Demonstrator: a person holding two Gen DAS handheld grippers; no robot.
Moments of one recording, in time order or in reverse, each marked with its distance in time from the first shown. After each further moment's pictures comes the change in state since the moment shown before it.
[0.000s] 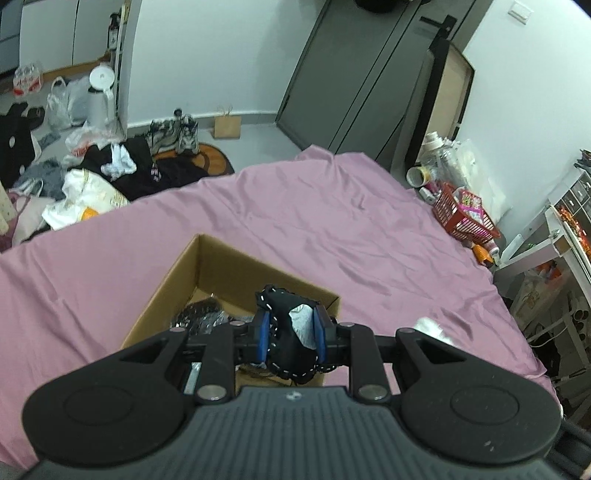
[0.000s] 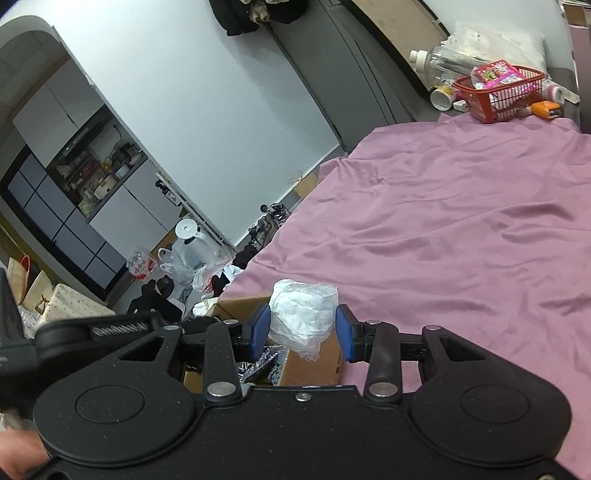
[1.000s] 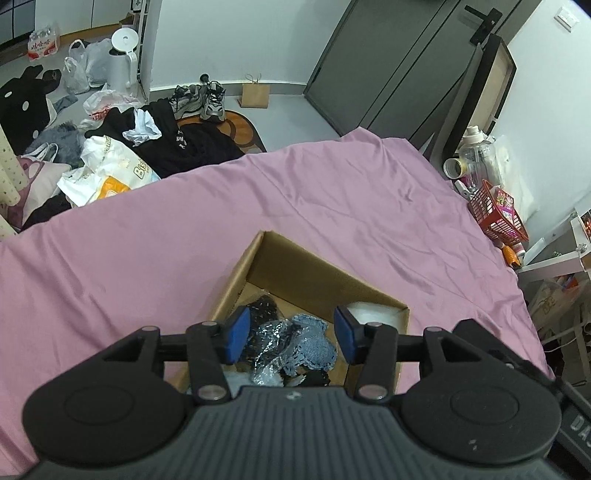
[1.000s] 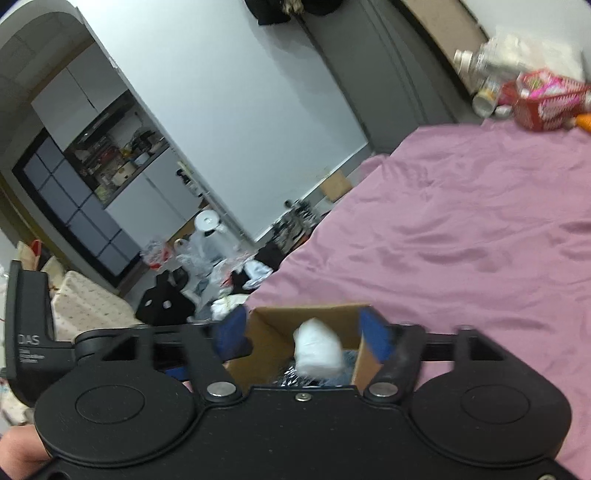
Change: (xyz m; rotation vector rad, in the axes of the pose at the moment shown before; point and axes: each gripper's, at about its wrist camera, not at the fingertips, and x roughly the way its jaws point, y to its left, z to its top) left arm 0.019 0.055 0.027 -0.063 0.099 0.037; right arm 0.029 0.044 0.003 -0.065 -0.010 0.033
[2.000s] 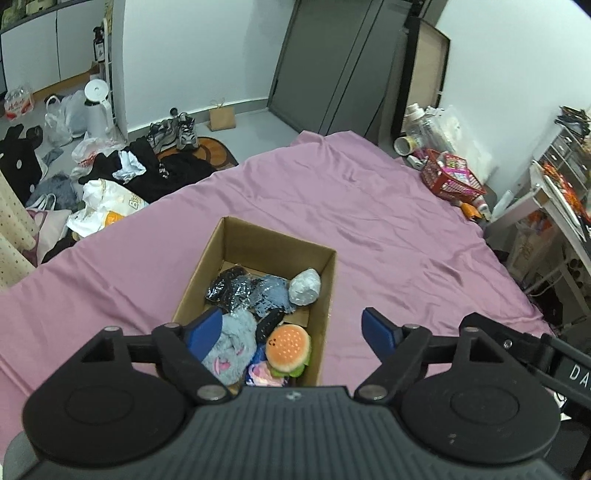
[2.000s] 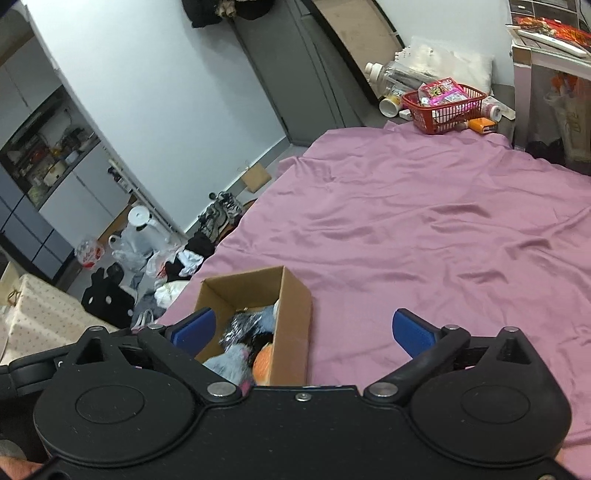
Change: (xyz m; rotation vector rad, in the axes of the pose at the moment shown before) left arm -0.107 -0.055 -0.050 0.191 -0.033 -0.001; right arm -0.113 0.018 0.000 0.060 0.070 -0.270
